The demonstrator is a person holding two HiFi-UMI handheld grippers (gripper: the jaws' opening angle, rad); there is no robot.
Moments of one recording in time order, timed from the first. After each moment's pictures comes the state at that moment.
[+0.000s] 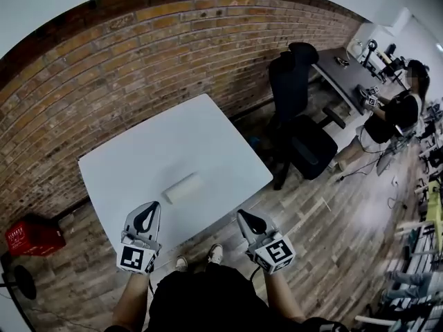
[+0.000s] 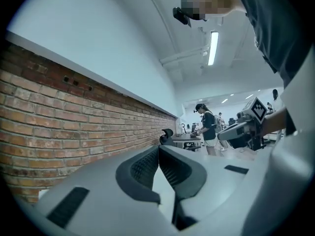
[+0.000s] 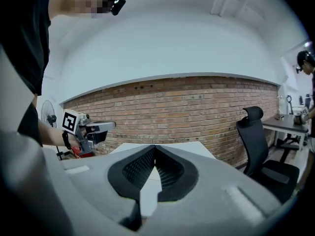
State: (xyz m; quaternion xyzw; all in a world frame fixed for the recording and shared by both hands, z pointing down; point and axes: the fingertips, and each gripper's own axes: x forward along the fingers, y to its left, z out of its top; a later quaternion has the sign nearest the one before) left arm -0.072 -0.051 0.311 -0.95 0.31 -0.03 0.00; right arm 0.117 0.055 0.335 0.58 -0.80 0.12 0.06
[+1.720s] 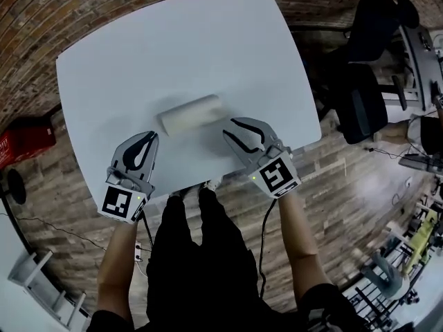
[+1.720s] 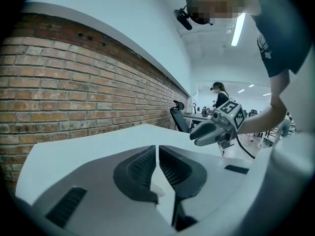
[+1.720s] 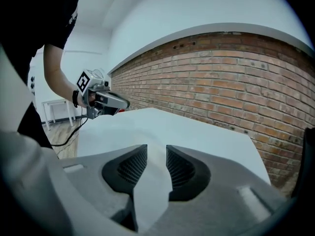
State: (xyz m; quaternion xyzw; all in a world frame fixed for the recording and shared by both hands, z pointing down) left arm -0.055 -0.102 0.487 -0.92 0.37 -0.13 -0.10; right arm 0.091 -0.084 0.526 0.30 -0.92 0.03 0.26
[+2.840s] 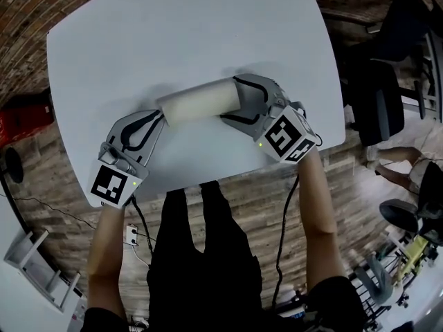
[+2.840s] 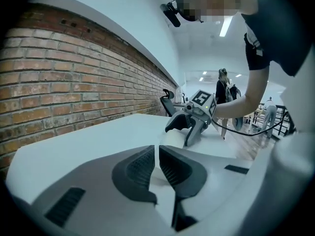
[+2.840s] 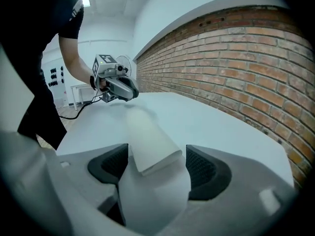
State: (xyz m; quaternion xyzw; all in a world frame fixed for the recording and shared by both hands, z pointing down) left arm -0.044 -0.118 0.539 -0.94 0.30 -0.16 -0.07; right arm 0.061 -0.129 0.600 0.15 -0.93 0.01 0.32
